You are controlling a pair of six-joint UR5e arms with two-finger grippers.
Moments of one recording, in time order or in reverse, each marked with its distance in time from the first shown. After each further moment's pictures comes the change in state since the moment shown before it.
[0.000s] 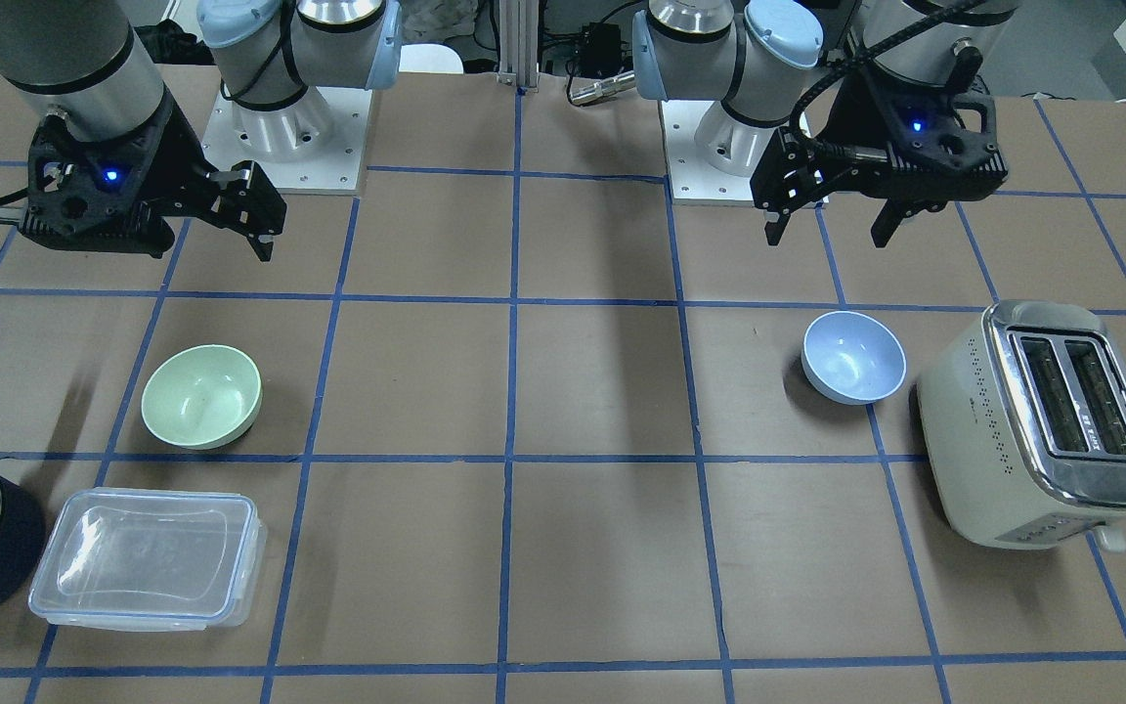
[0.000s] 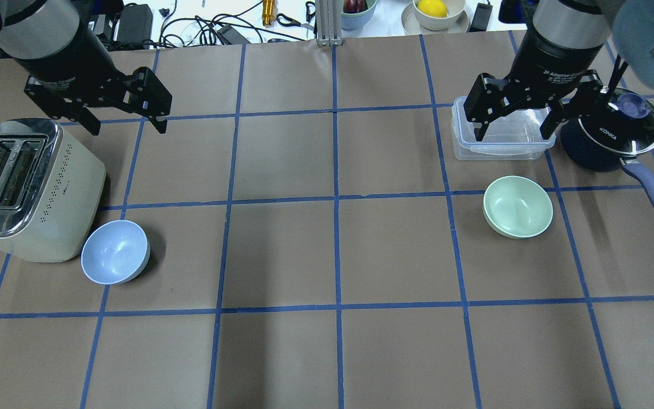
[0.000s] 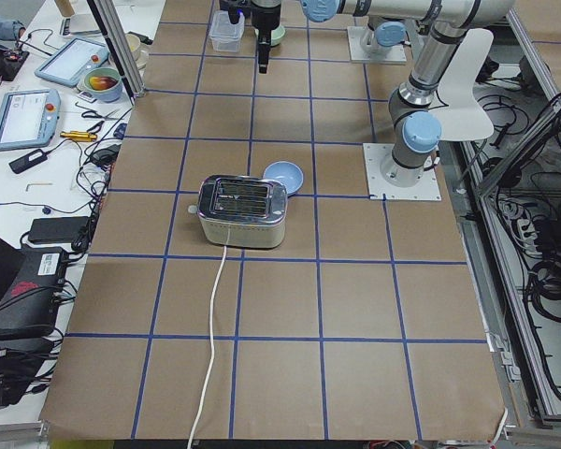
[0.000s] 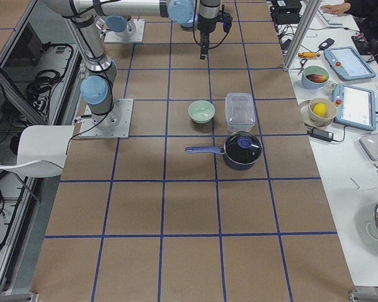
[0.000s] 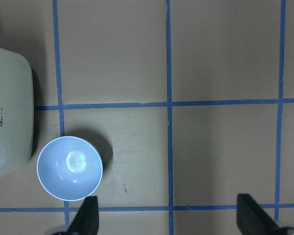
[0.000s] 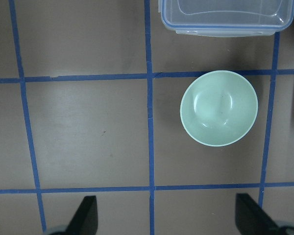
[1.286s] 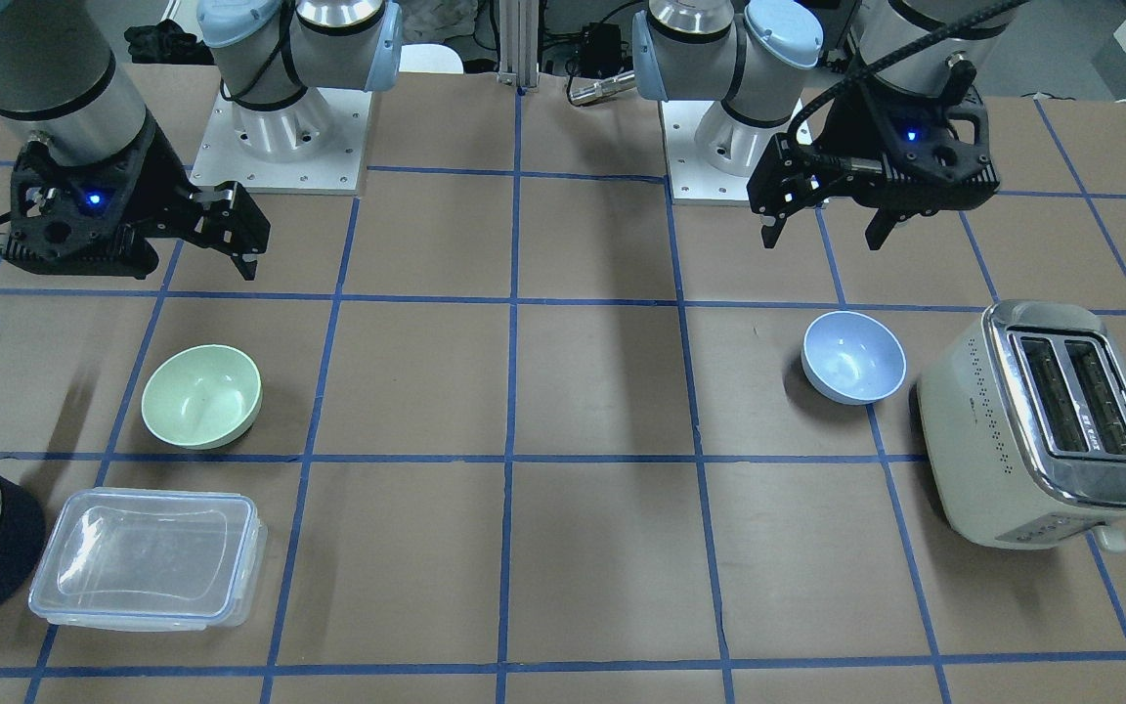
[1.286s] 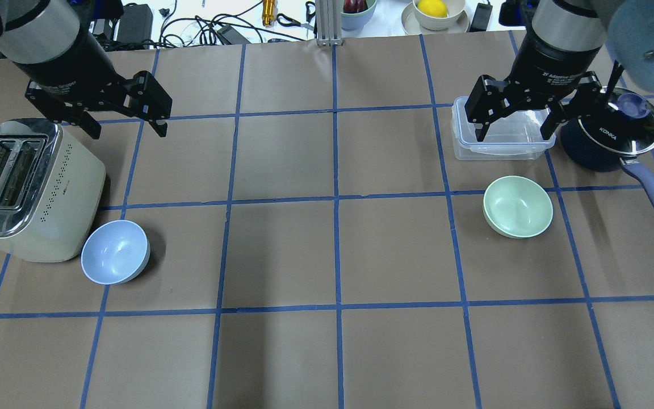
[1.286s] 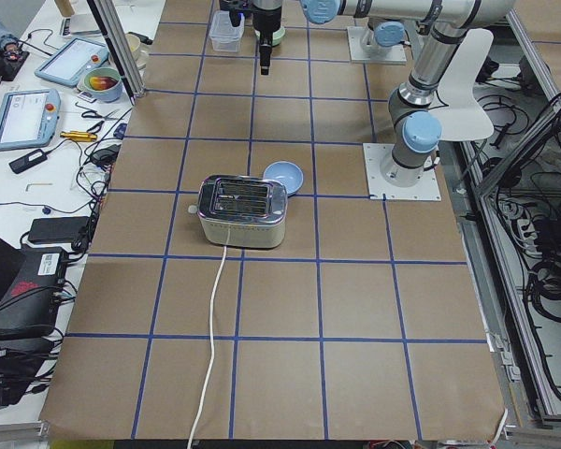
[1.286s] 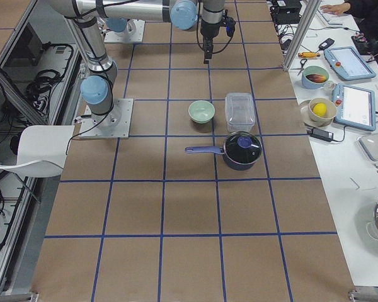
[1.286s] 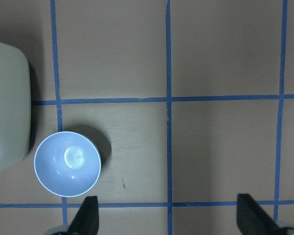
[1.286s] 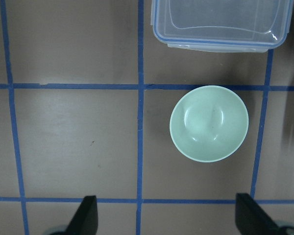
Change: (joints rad) left arm 0.002 -0.006 -0.011 -0.009 -0.006 -0.010; right arm -0.056 0.031 0.011 -0.058 -0.007 -0.116
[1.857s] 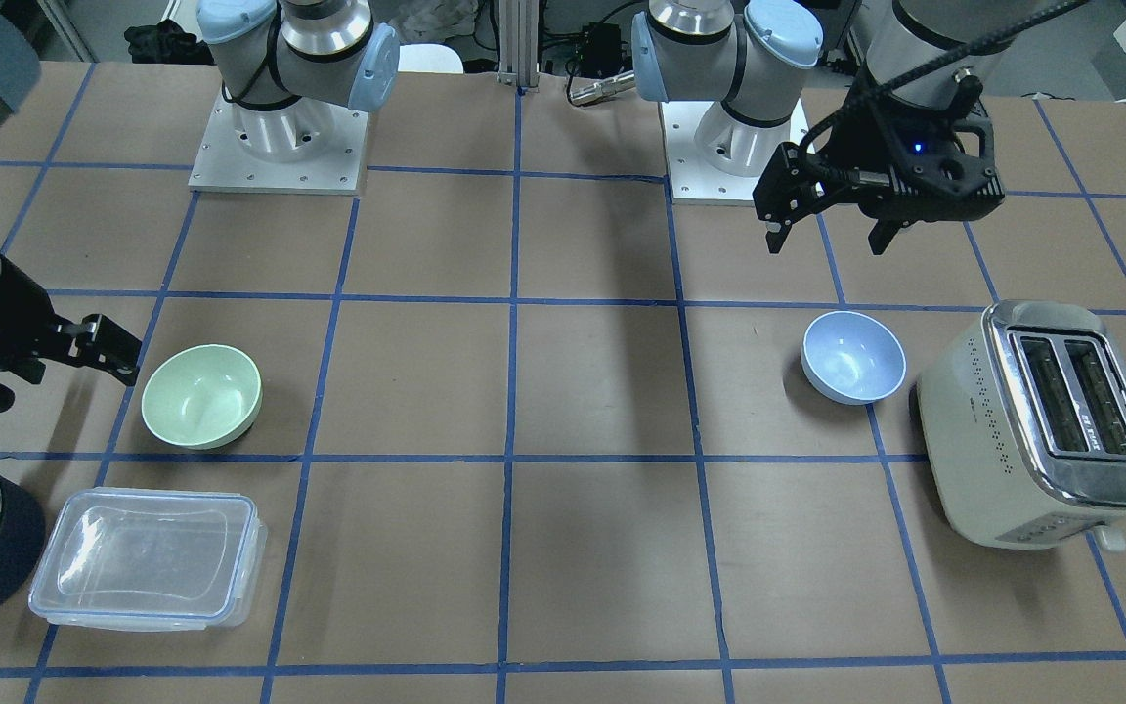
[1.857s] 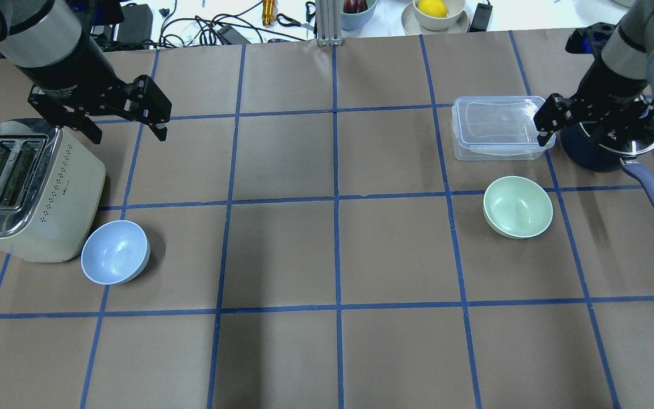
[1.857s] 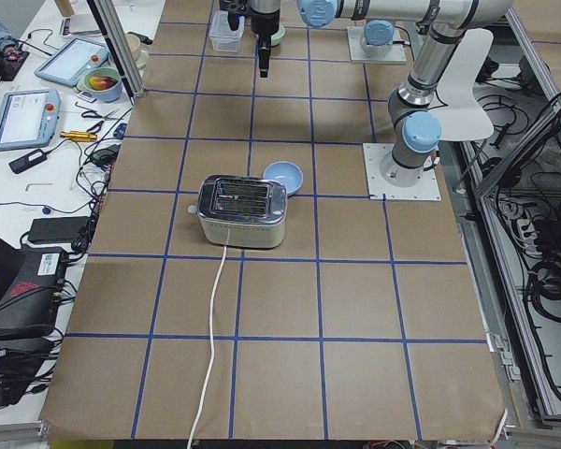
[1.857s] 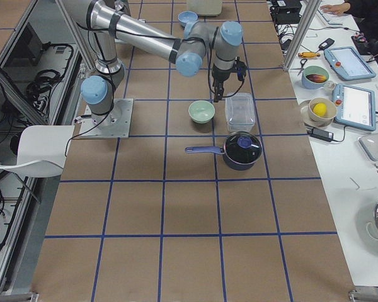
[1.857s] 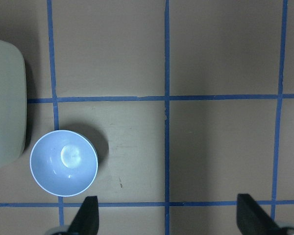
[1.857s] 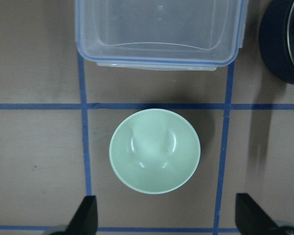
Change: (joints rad) left arm 0.032 -0.001 -0.030 -0.001 -0.003 0.020; right arm -0.236 0.136 0.177 -0.319 0.006 -0.174
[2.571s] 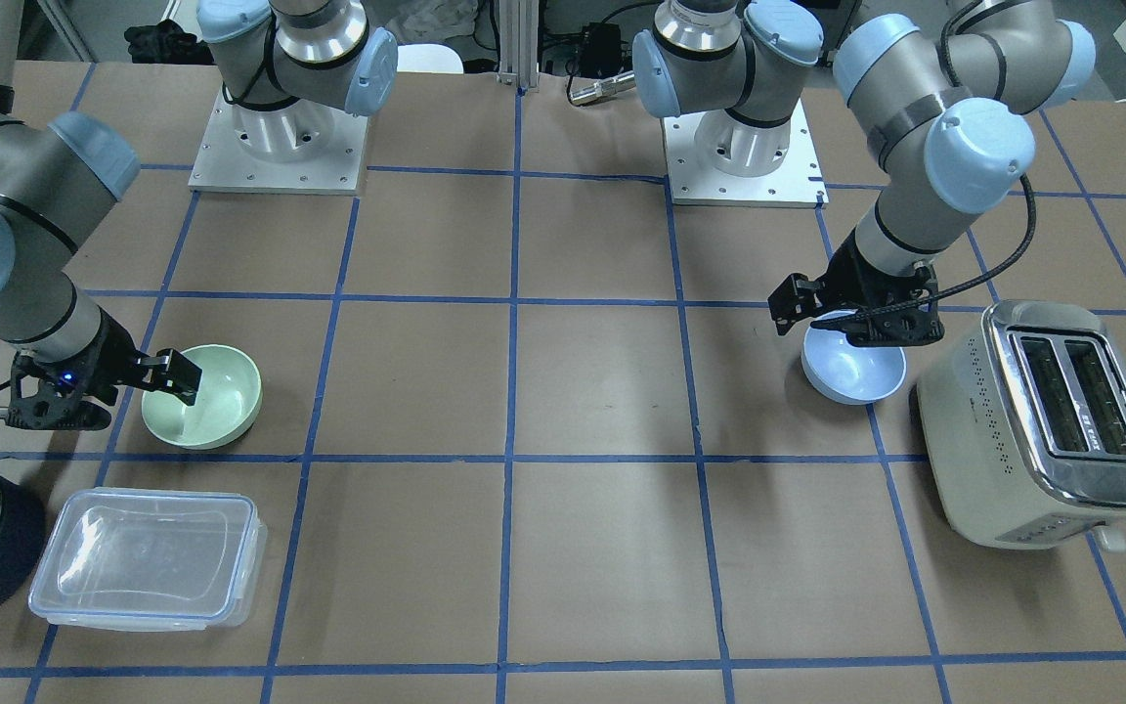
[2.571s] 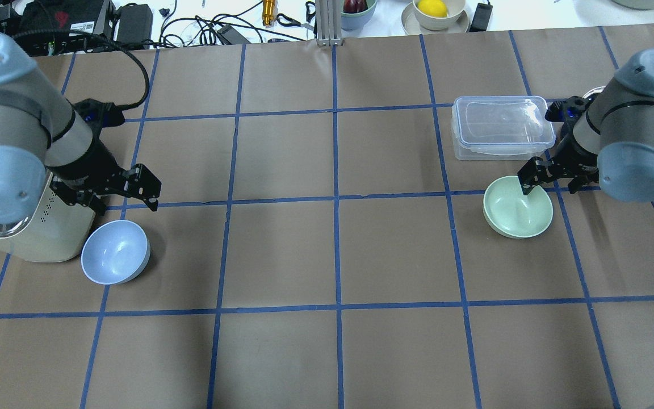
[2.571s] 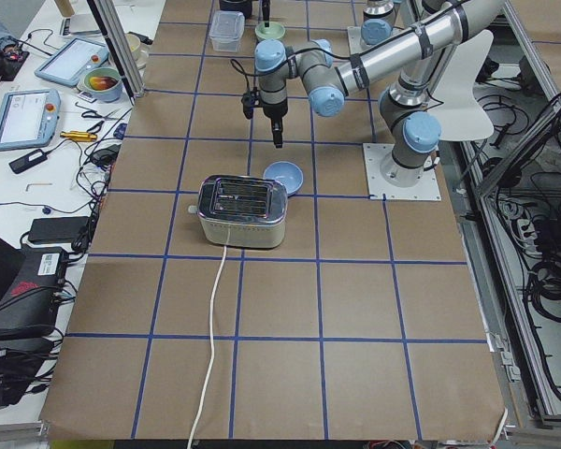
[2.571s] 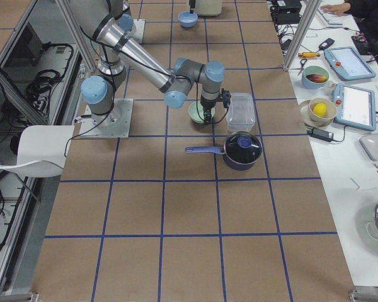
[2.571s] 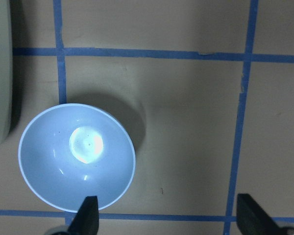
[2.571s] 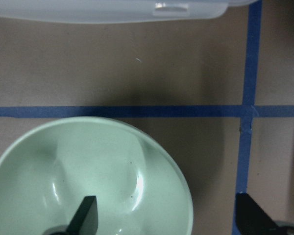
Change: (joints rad) left arm 0.189 -0.044 -0.495 0.446 0.004 0.148; right arm -0.031 0.056 0.278 -0.318 0.004 -0.053
